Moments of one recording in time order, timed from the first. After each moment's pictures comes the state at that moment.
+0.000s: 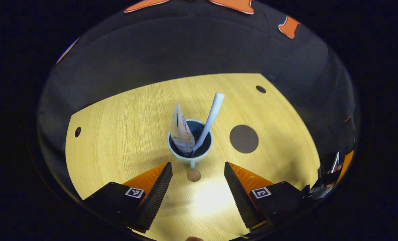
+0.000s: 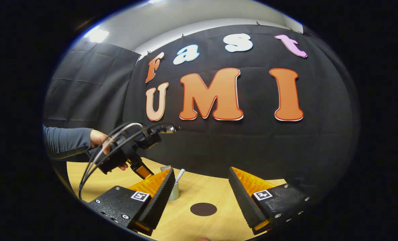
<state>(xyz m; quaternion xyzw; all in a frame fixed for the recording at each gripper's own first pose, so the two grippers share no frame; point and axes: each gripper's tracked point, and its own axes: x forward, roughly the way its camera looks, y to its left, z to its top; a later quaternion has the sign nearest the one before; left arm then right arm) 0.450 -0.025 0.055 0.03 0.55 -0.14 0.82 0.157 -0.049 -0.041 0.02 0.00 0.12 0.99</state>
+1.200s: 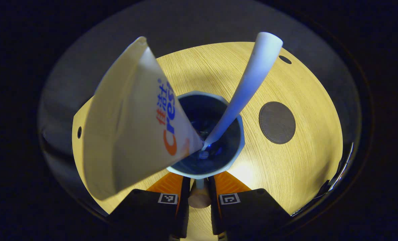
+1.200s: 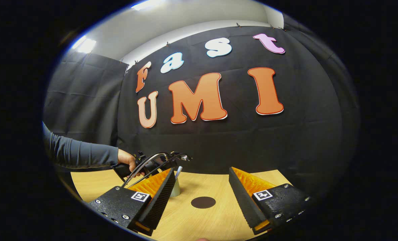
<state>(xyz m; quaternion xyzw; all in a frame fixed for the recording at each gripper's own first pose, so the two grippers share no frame) 0.476 -0.094 0.080 0.10 0.62 -0.09 0.77 0.117 -0.058 -0.053 0.05 0.00 0.08 1.00</state>
